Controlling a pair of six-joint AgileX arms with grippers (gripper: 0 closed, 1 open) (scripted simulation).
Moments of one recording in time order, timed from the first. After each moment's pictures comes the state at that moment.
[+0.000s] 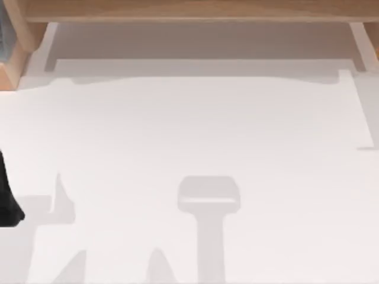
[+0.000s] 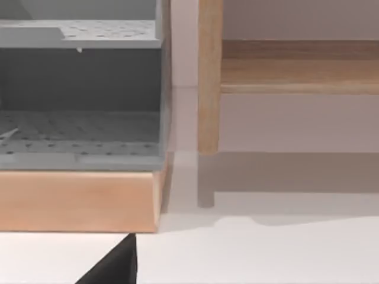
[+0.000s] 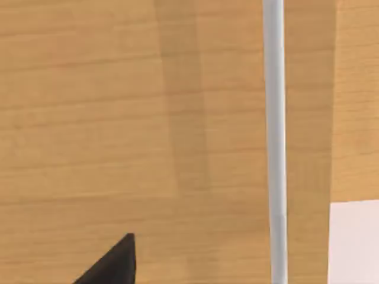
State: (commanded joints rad) left arm 0.00 0.00 0.00 0.00 0.00 0.00; right arm -0.74 1.98 0.43 1.55 -0.70 -1.47
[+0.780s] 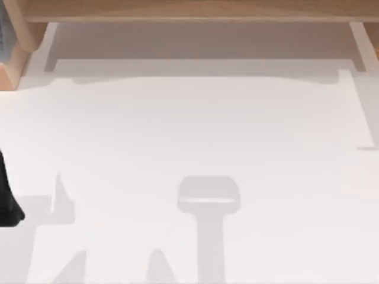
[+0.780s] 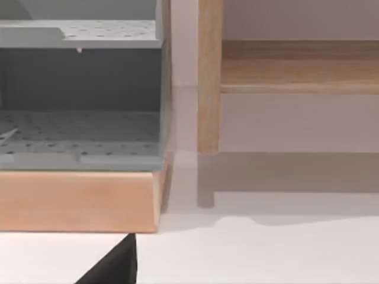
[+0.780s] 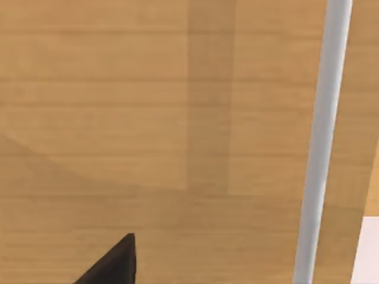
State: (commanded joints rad) left arm 0.00 0.00 0.00 0.00 0.00 0.00; right arm -0.70 2.05 0.50 1.57 -0.67 -1.55
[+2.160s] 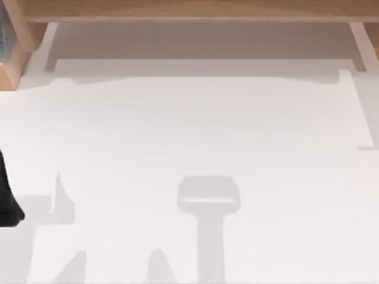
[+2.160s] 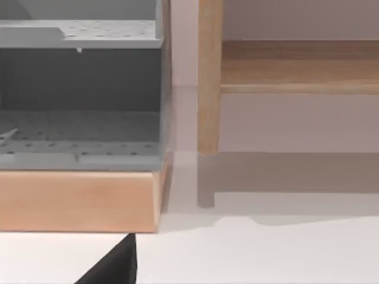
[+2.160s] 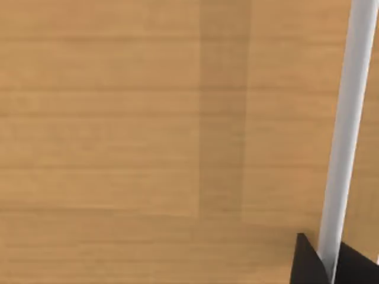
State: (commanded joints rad) left arm 0.00 0.00 0.00 0.00 0.00 0.00; right arm -0.69 2.06 0.51 1.56 -0.66 -1.55
